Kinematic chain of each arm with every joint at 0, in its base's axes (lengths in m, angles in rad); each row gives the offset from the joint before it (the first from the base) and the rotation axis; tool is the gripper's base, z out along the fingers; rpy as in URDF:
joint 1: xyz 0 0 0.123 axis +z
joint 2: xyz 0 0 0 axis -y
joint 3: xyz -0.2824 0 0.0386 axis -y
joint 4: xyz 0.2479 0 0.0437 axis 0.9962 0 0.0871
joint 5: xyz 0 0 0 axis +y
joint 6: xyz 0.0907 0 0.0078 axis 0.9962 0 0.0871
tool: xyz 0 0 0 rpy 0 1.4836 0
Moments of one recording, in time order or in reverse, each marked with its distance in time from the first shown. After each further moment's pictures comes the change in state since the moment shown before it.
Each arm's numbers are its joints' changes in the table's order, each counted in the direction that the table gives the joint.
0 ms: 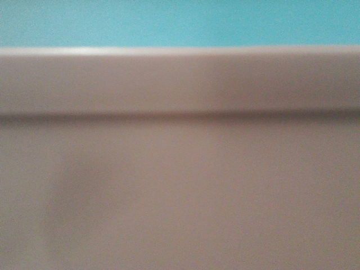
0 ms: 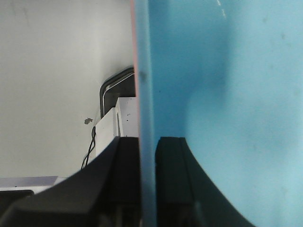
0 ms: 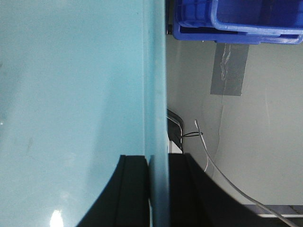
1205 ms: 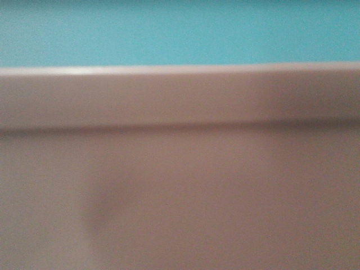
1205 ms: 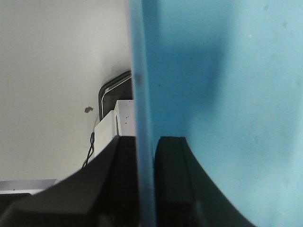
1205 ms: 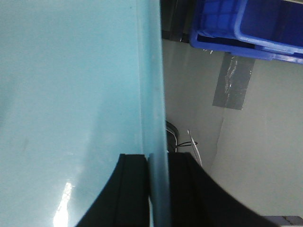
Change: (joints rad) left arm 0.000 -0.005 0.010 0.004 -0.003 -0.002; right arm 0.000 -0.012 0.009 -0.032 -0.006 0.000
